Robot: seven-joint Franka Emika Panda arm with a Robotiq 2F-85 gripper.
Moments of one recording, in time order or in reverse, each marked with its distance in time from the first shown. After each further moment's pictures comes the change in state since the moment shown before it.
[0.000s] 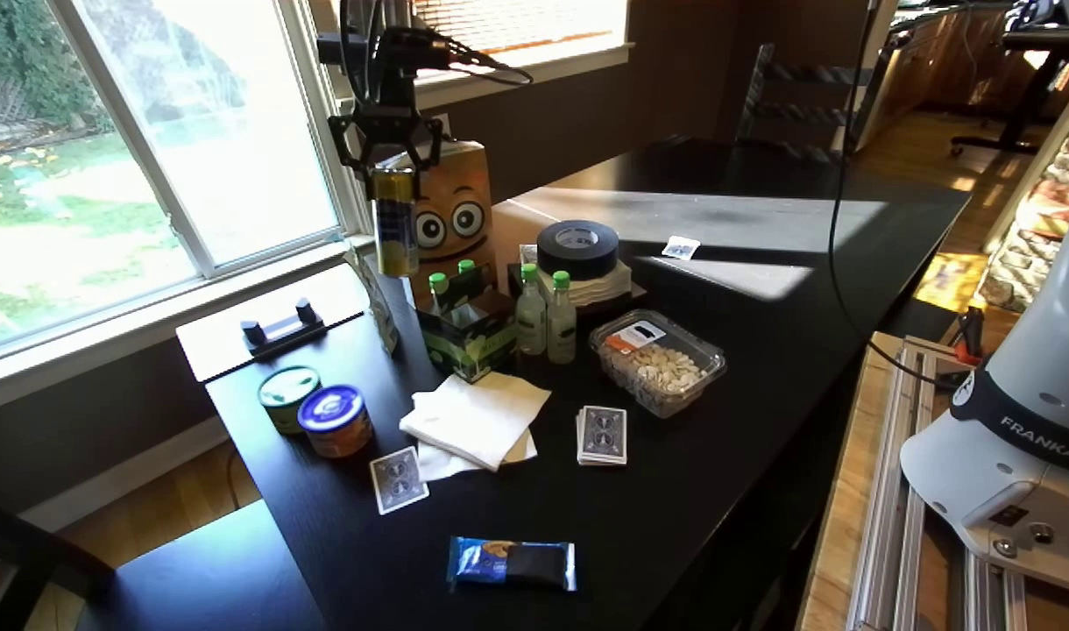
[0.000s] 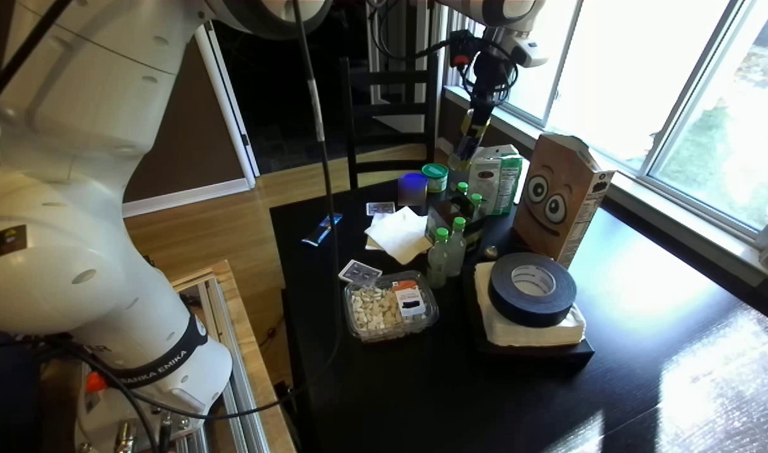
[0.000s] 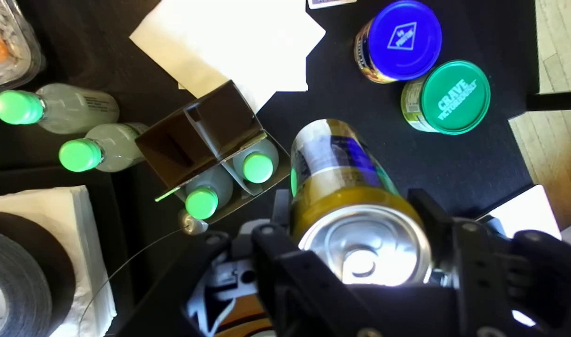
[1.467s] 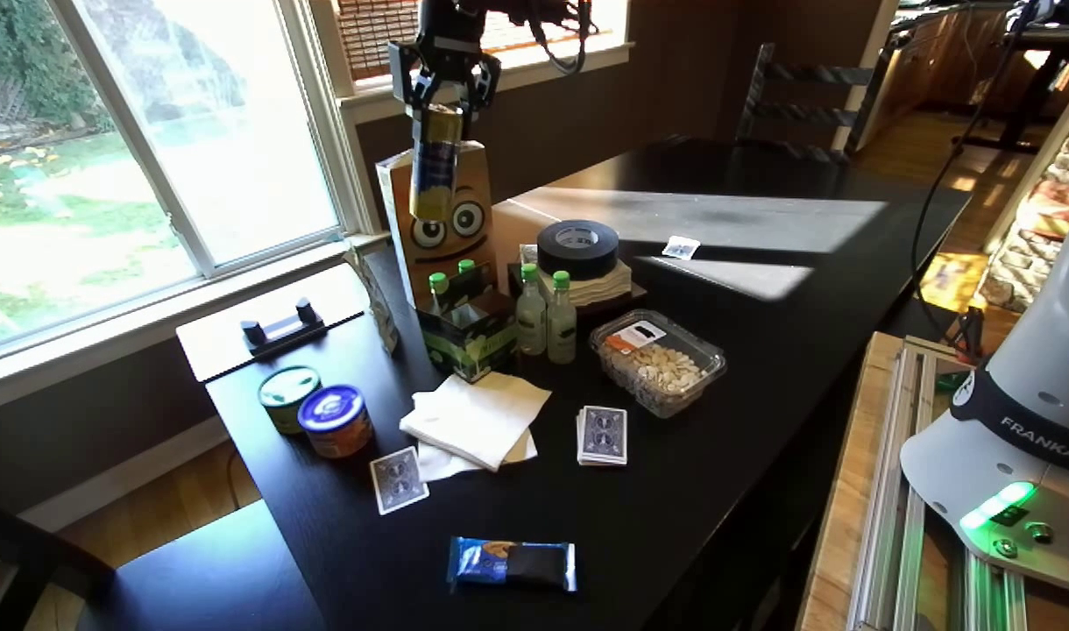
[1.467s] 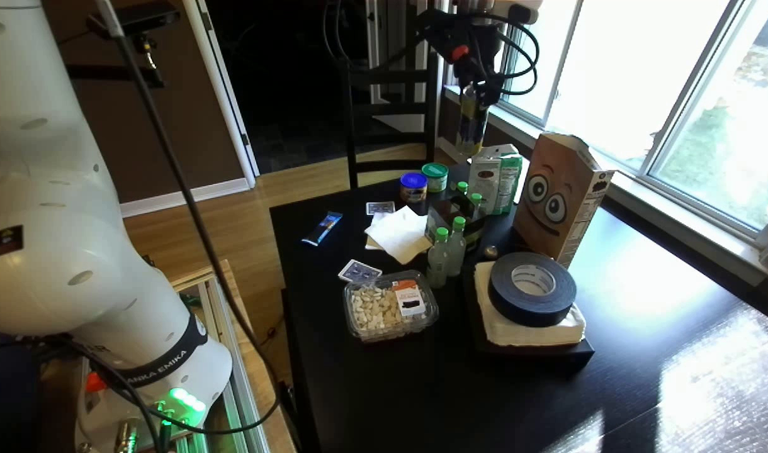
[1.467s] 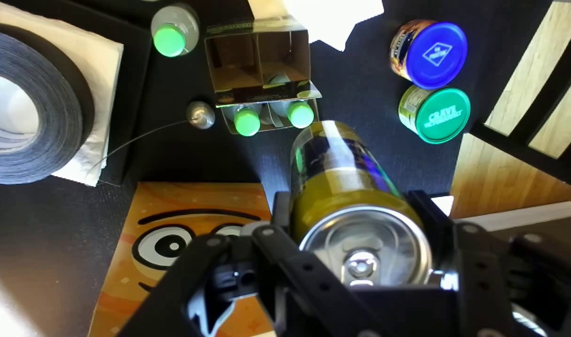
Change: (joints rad) arm -0.018 -0.479 -0.015 -0.605 -0.043 0.383 -0.509
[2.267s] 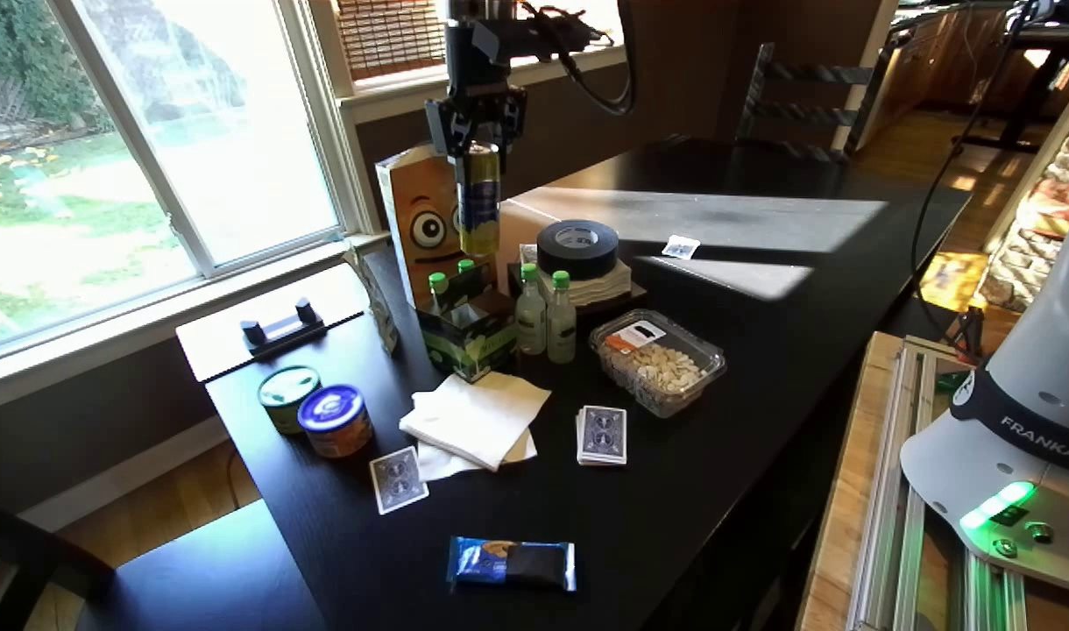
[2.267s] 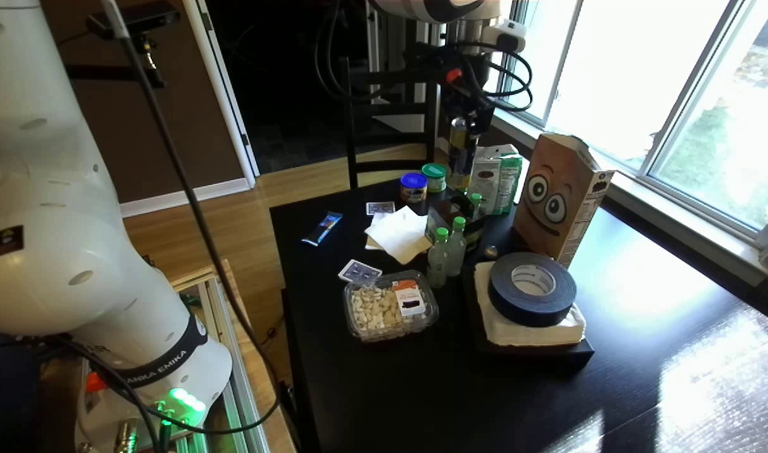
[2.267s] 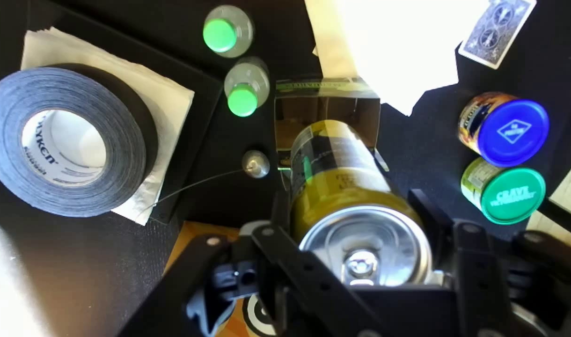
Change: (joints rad) arm 0.004 -0.006 0.003 -0.092 -0.144 -0.041 -0.005
